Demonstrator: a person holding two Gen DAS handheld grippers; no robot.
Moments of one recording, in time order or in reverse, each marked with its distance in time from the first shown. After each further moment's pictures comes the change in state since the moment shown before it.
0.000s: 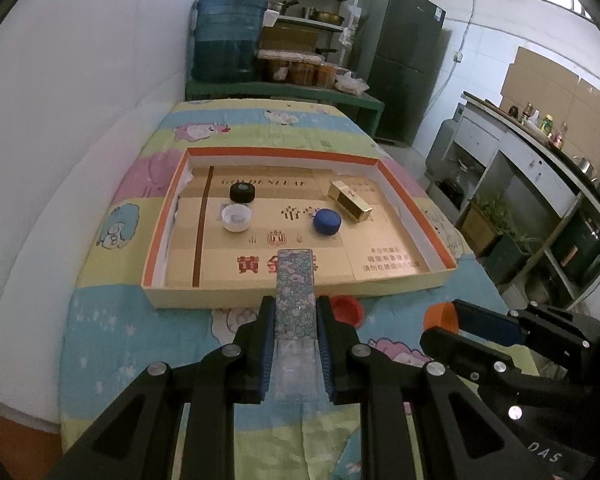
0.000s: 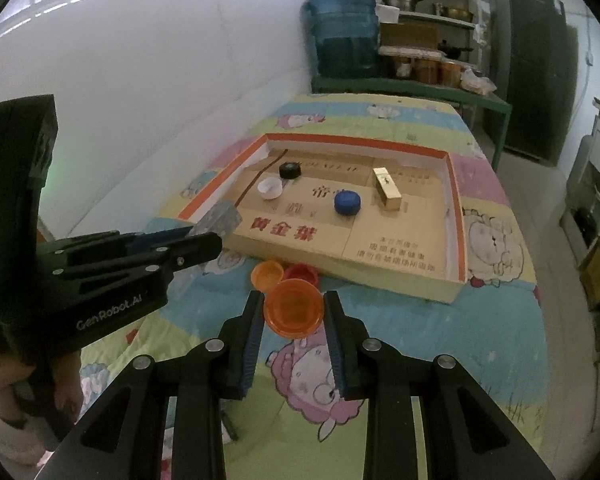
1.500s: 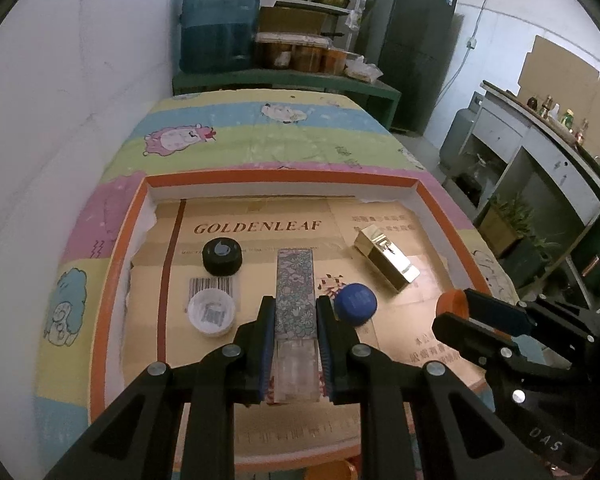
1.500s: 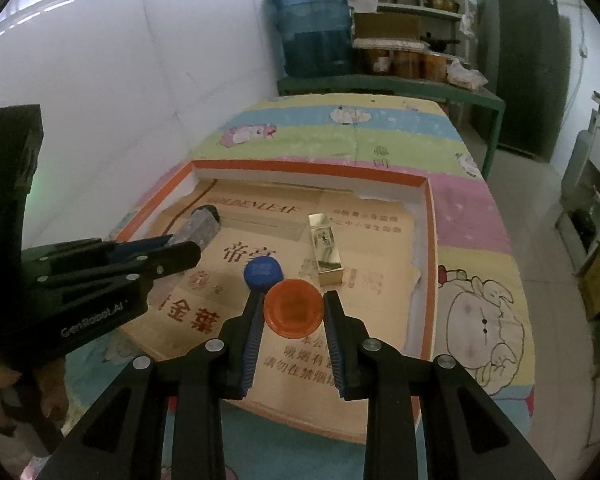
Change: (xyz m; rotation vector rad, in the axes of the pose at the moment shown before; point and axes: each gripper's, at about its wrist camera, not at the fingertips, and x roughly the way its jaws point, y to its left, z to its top) left arm 0.106 0.003 0.076 0.010 0.057 0.031; right arm 0.083 -0.081 0.064 0.035 0.015 -0.037
